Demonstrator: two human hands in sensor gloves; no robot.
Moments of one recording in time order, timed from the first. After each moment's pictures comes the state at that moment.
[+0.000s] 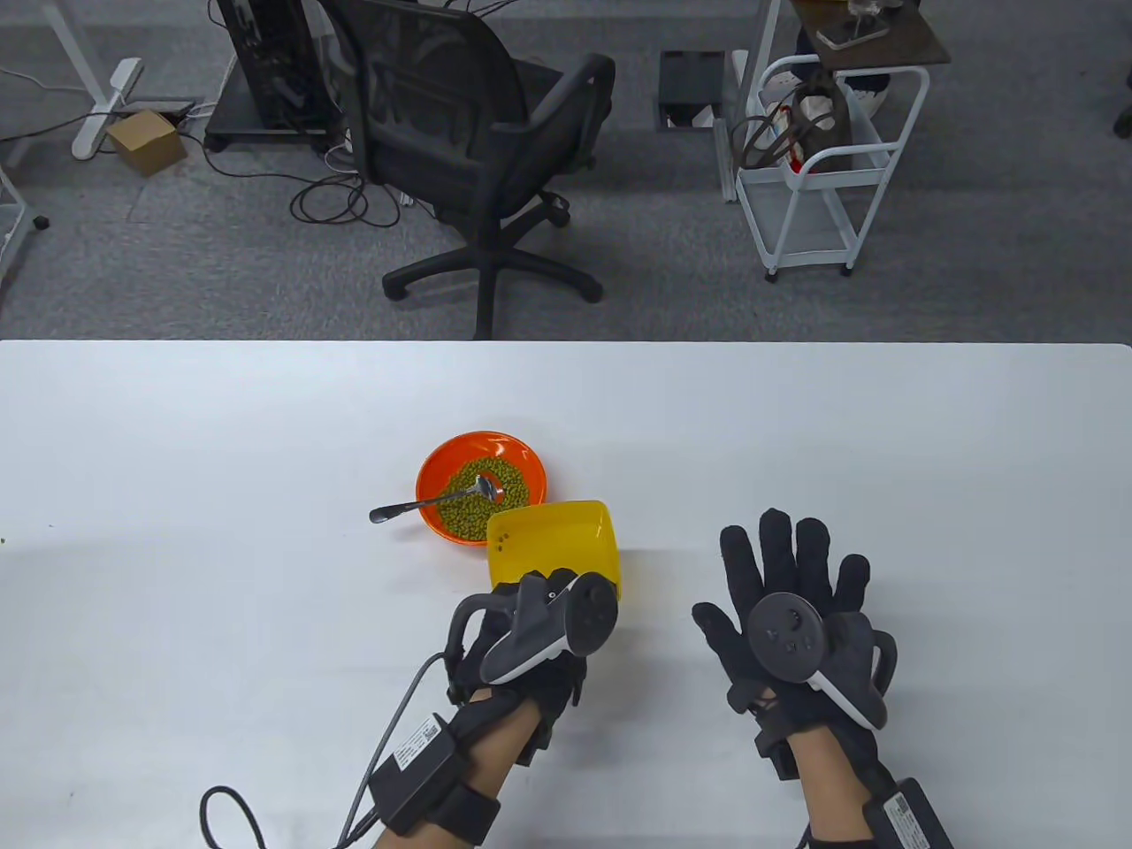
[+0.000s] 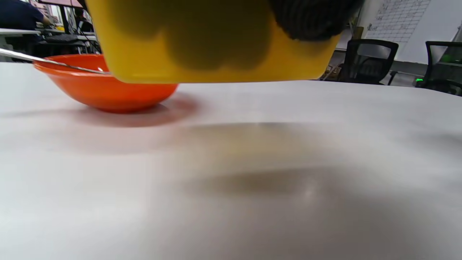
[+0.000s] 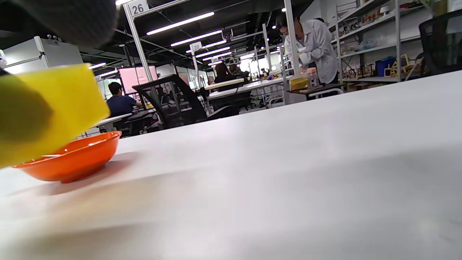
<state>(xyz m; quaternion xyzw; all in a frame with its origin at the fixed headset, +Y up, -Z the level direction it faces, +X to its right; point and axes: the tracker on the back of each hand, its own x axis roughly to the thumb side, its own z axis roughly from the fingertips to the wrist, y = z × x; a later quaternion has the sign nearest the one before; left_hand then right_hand) -0.048 -0.703 -0.269 -0.10 -0.15 0.03 0.98 0.180 -0.698 -0.241 0.03 -0.04 0.99 0.13</state>
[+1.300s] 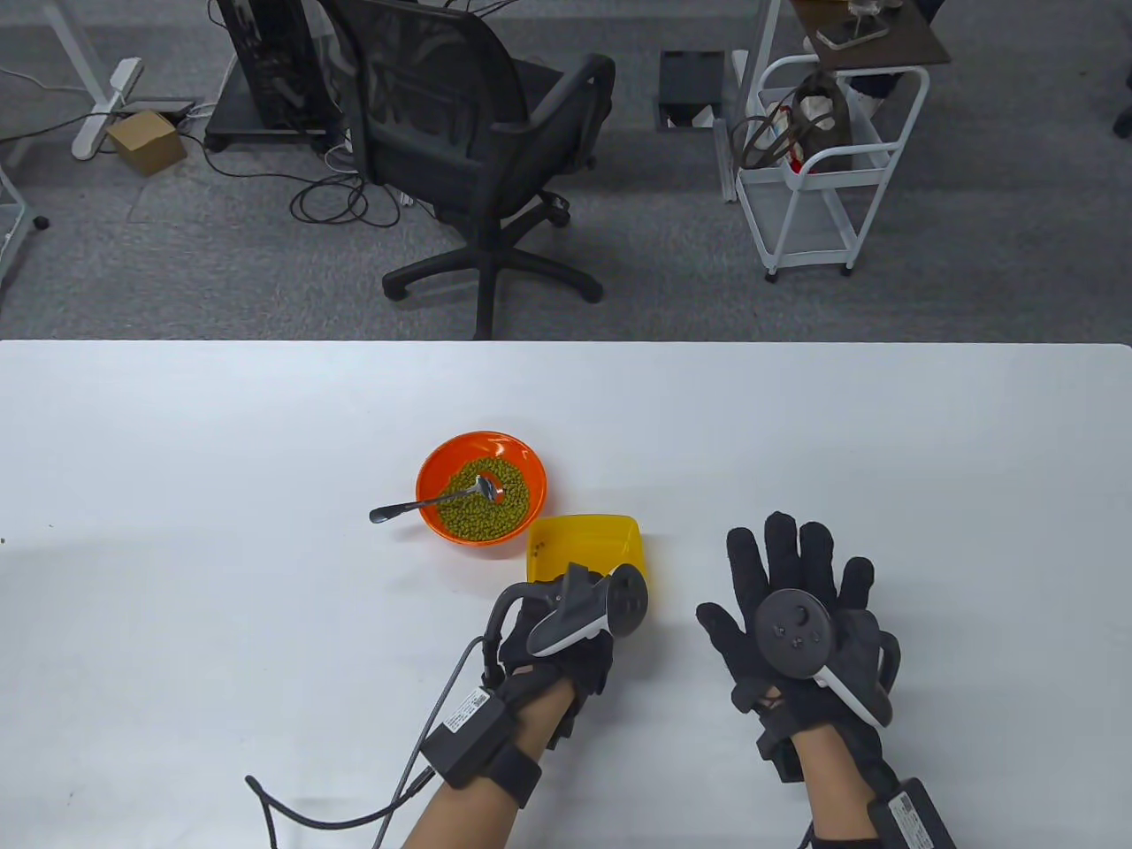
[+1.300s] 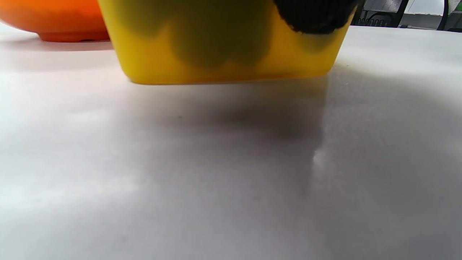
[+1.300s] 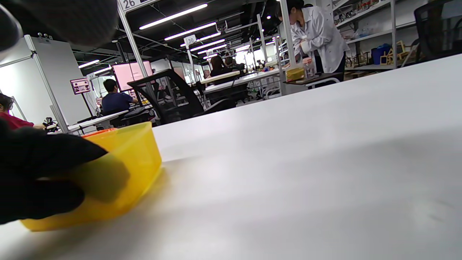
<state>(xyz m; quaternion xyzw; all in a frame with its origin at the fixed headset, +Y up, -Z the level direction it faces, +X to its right) -0.027 -0.755 -0.296 -0.15 -0.15 0.00 0.98 0.184 -0.696 -0.241 0.02 -0.02 0.99 0.14</state>
